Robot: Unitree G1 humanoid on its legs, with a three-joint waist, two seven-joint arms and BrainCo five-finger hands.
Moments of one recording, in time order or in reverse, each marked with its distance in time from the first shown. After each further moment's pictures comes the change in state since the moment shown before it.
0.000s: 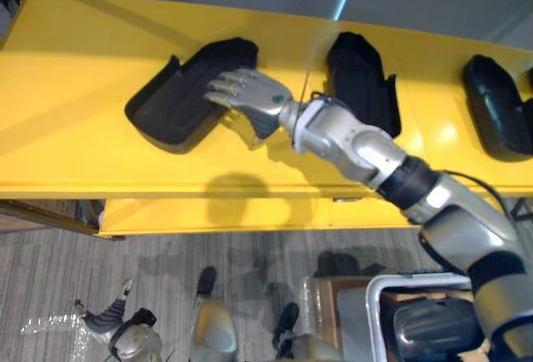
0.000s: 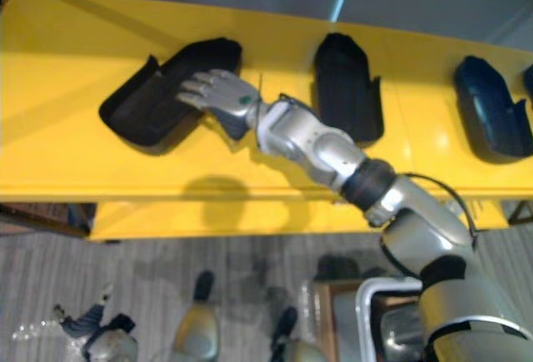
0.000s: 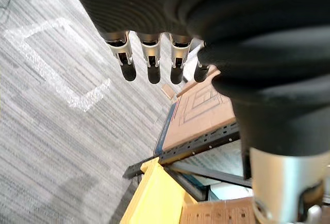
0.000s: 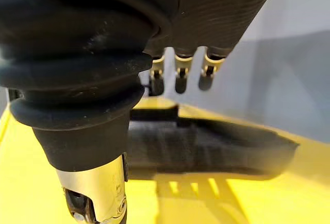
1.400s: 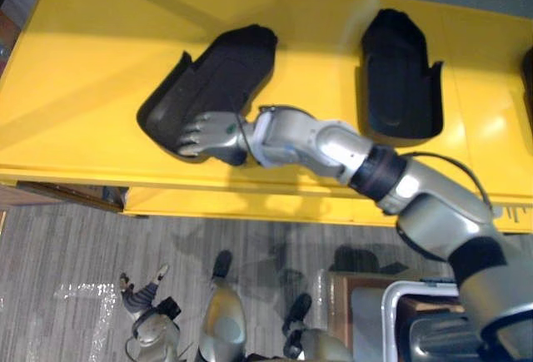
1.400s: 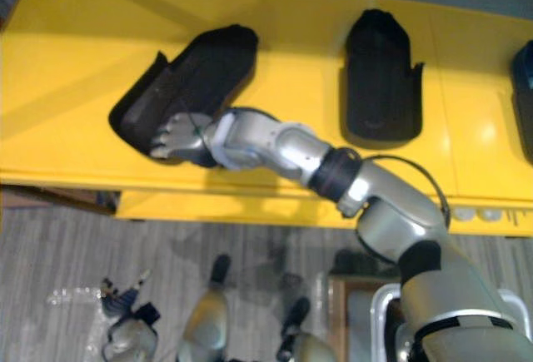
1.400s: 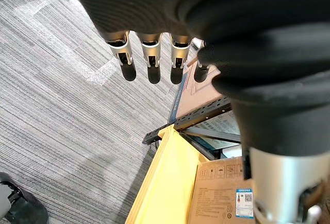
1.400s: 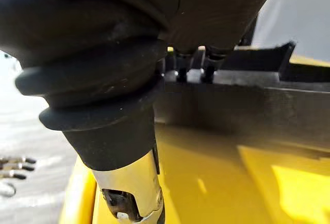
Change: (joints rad) left arm 0.003 -0.017 -0.154 -0.027 -0.043 0.028 -0.134; right arm -0.129 0.076 0.132 -0.022 -0.035 -0.202 0.332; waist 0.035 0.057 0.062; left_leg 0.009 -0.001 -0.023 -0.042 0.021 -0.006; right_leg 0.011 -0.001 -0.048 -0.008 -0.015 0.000
